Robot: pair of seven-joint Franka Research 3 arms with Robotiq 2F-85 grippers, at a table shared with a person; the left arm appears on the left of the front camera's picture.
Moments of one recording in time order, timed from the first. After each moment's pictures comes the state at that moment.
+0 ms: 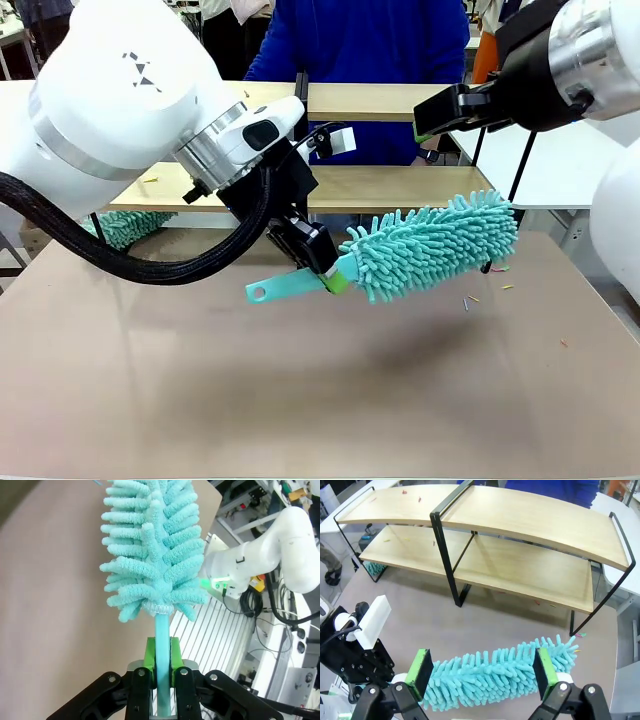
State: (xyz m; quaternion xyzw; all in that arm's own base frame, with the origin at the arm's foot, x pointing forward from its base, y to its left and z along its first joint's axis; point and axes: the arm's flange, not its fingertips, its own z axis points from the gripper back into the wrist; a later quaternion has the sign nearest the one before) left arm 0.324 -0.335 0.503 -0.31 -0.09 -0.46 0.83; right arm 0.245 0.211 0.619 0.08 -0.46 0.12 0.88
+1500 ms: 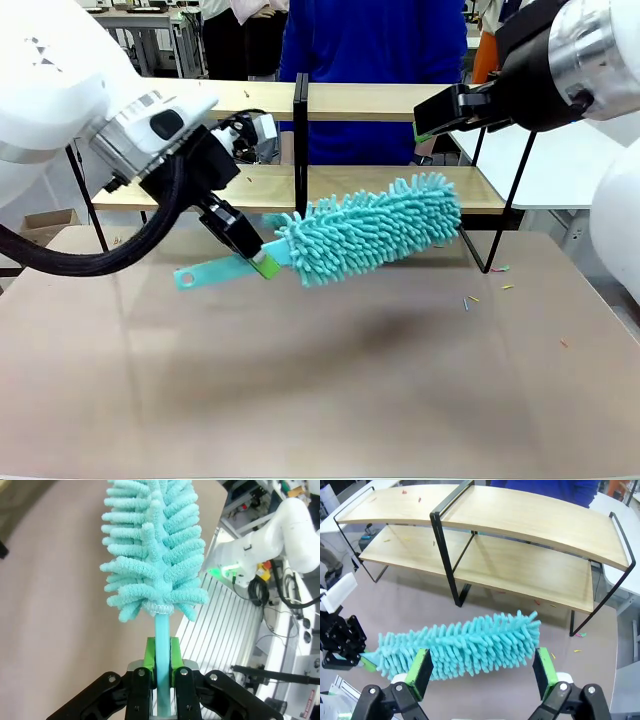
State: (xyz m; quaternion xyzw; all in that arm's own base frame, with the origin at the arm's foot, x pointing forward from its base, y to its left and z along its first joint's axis) left arm 0.340 -0.247 0.509 -0.32 -0.12 -0.46 0.82; right arm 0.245 0.211 0.619 0.08 -0.46 0.12 0.88
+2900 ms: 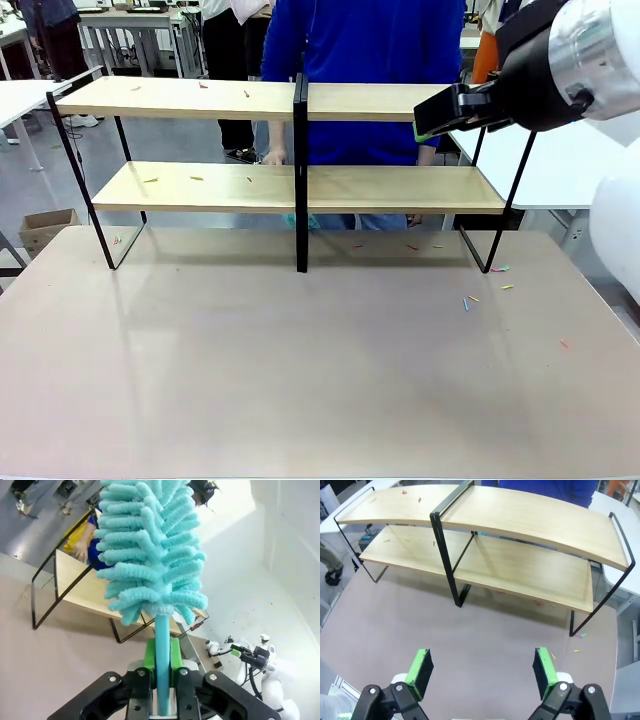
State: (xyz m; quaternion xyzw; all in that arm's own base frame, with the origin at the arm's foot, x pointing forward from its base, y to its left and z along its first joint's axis) left arm 0.230 0.214 0.541 -0.50 -0.48 0.05 0.71; right arm 0.245 0.211 0.619 0.08 -0.46 0.12 0.88
